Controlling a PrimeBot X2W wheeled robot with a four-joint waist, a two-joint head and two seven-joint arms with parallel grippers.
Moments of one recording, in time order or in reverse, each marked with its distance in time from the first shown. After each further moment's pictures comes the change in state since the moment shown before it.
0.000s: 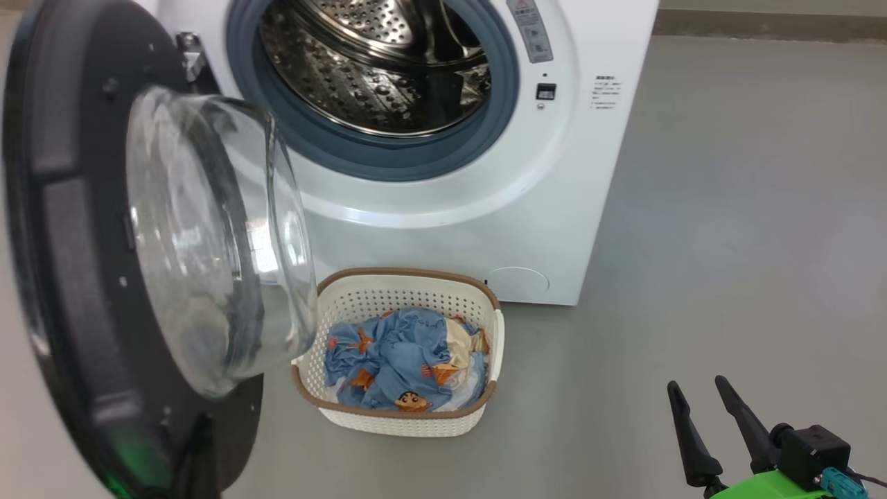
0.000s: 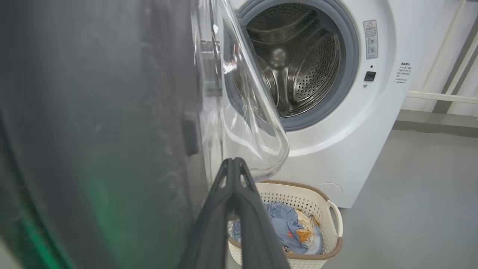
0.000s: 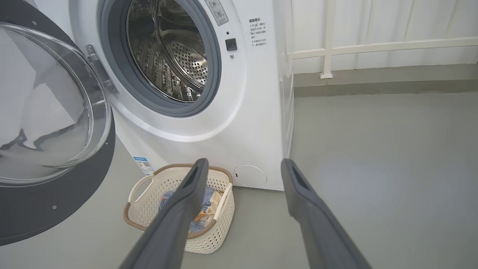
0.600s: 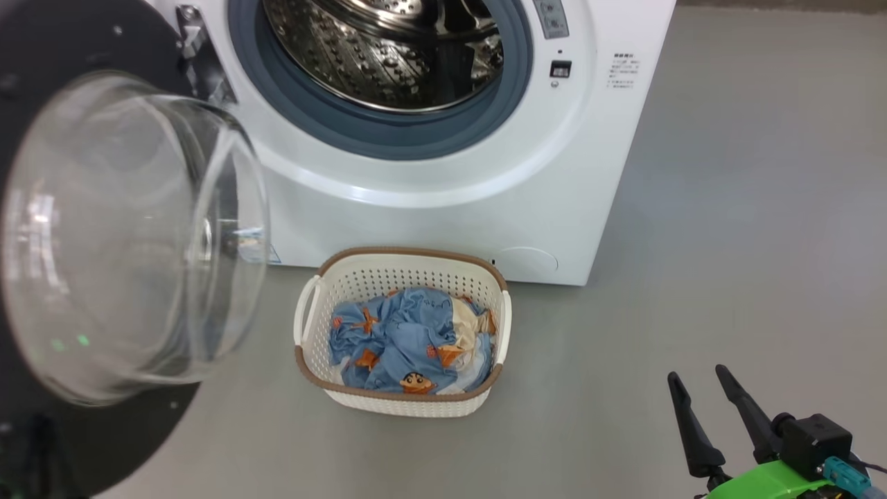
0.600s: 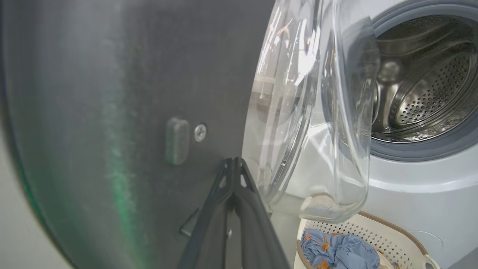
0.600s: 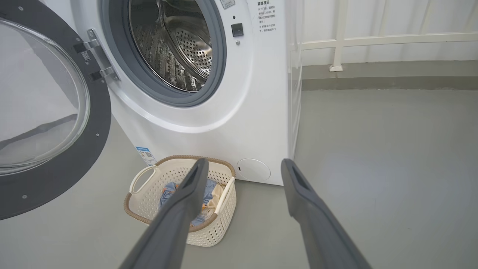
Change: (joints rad) left arm -0.108 0.006 0.310 0.129 -0.081 0.027 0.000; right arm -0.019 -0.027 0.020 0.001 0.003 0.000 0.000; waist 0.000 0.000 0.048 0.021
